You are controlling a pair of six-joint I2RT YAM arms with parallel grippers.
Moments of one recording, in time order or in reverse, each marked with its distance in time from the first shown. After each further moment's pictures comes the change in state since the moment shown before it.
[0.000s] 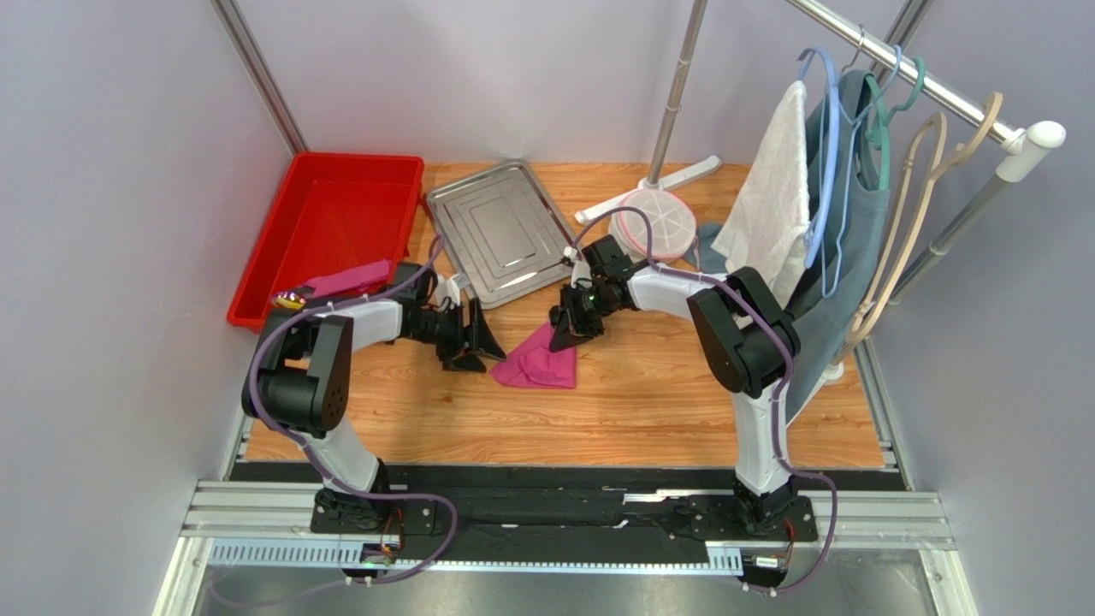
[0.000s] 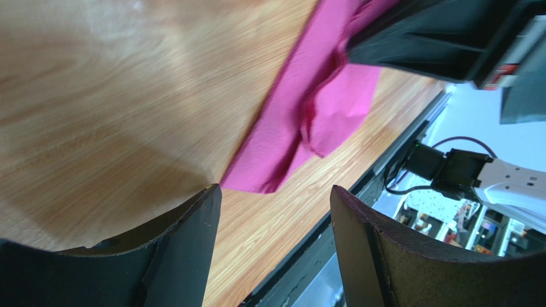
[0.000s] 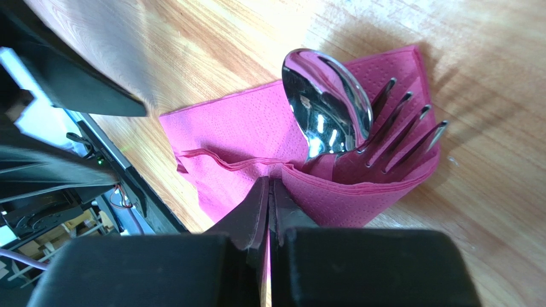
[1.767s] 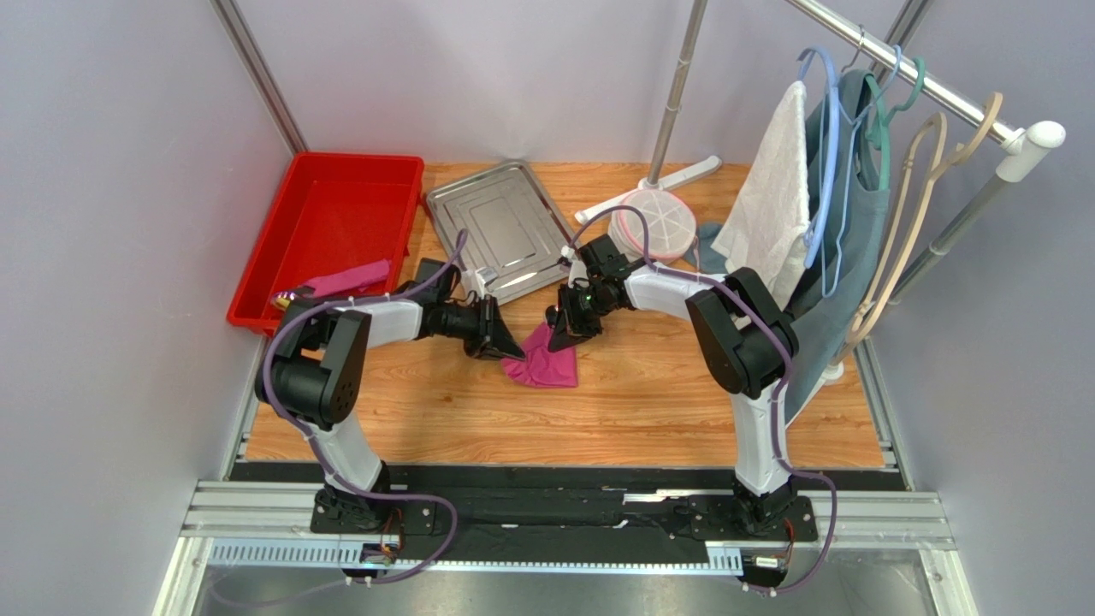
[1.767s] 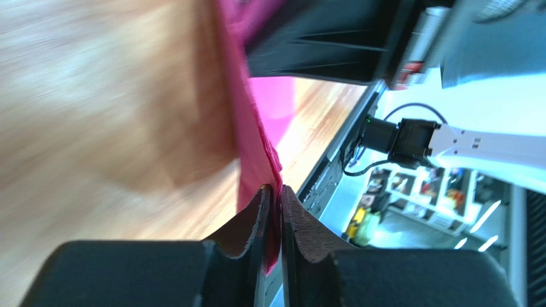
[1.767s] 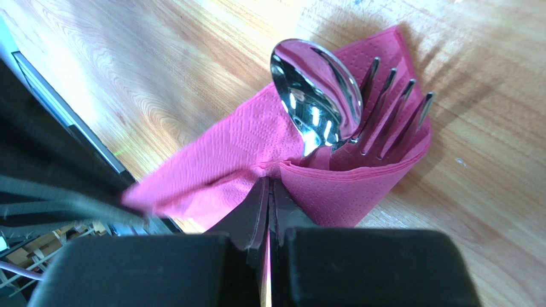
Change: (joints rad) left arm -0.103 0.082 0.018 0.190 0.156 -0.139; right arm 0.015 0.000 0.019 -0.023 0.034 -0.001
